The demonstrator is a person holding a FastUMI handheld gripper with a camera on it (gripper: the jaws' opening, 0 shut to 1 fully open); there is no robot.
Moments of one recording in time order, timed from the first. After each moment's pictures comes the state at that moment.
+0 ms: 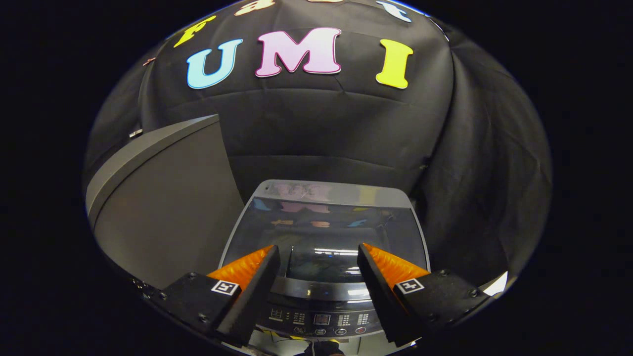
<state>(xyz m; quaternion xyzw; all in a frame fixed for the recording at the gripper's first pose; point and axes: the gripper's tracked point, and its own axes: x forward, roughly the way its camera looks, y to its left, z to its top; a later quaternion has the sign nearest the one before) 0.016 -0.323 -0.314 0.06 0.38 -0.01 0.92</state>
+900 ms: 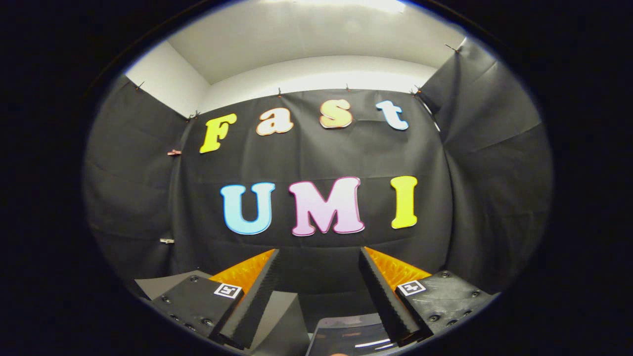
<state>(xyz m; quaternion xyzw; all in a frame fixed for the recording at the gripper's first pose) 0.043 -0.234 0.008 0.11 -0.01 0.01 0.99</state>
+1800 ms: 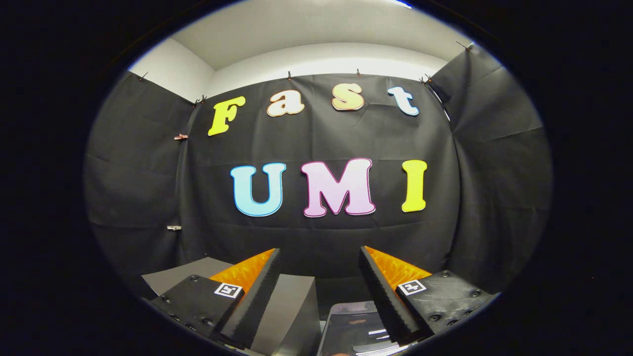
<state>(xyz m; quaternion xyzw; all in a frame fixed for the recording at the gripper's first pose) 0.036 -0.201 -0.014 0.11 0.03 0.02 0.99</state>
